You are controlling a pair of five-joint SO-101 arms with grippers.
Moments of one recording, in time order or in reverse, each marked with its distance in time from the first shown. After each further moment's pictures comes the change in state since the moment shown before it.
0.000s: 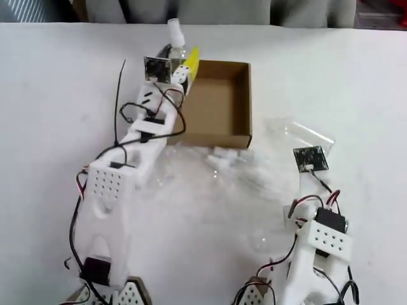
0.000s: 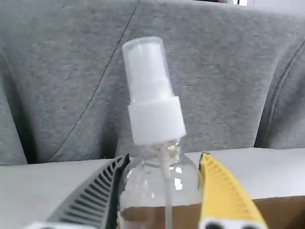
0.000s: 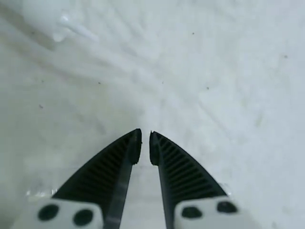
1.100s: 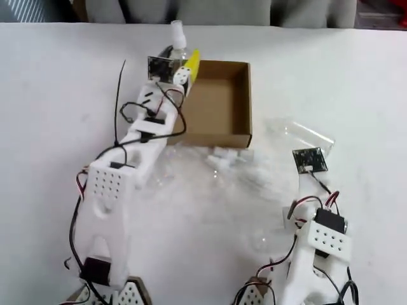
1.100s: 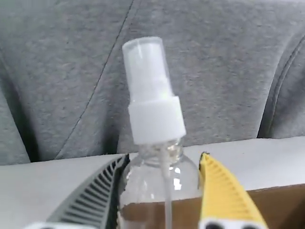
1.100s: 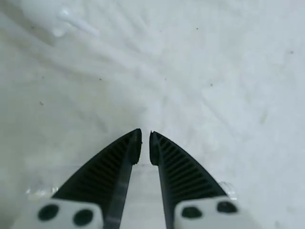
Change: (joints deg) left arm 0.0 0.0 -0.1 2.1 -2.5; right arm 0.0 0.0 0.2 0.0 0.0
